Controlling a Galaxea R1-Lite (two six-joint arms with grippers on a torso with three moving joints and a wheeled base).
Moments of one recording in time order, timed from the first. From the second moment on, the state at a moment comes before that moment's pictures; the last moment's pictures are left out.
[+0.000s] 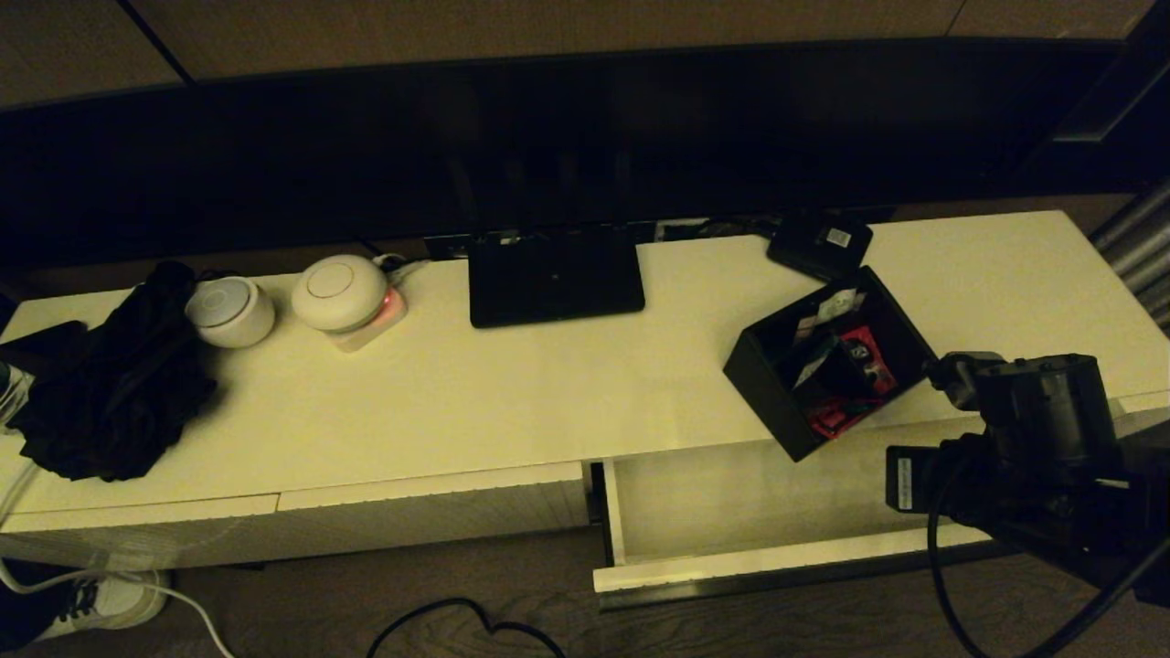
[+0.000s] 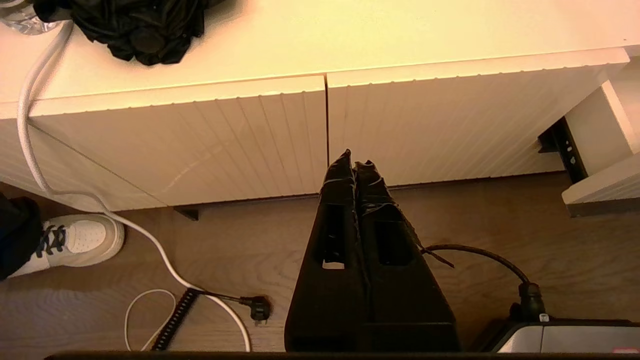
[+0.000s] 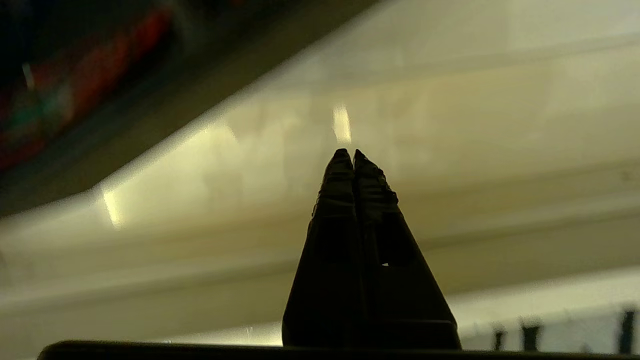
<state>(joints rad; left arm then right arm) 0.00 0.00 0.00 0.00 0.00 0.00 0.35 1.60 -0.62 -0.39 -0.38 0.27</state>
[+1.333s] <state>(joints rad) 0.00 0.00 0.00 0.00 0.00 0.00 0.32 1.84 -0.62 -0.77 -0.38 0.24</state>
